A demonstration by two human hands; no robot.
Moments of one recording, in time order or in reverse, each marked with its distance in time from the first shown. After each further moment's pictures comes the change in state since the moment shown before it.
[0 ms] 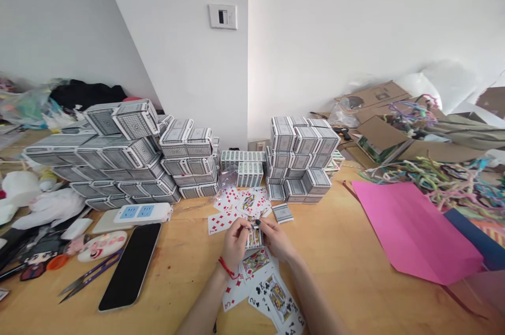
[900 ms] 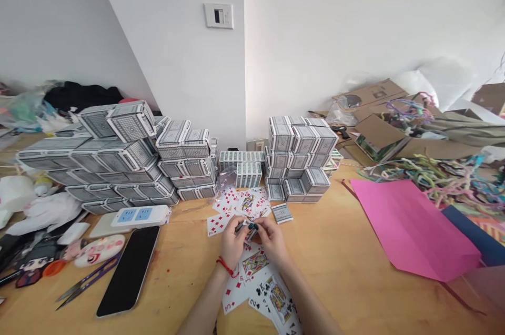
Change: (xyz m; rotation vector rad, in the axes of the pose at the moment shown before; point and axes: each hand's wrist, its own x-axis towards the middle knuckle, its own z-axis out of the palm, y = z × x) left_hand 0.007 -0.013 -0.004 0.083 0.032 -0.014; right_hand -0.005 0.003 0.010 -0.274 0.107 -0.297
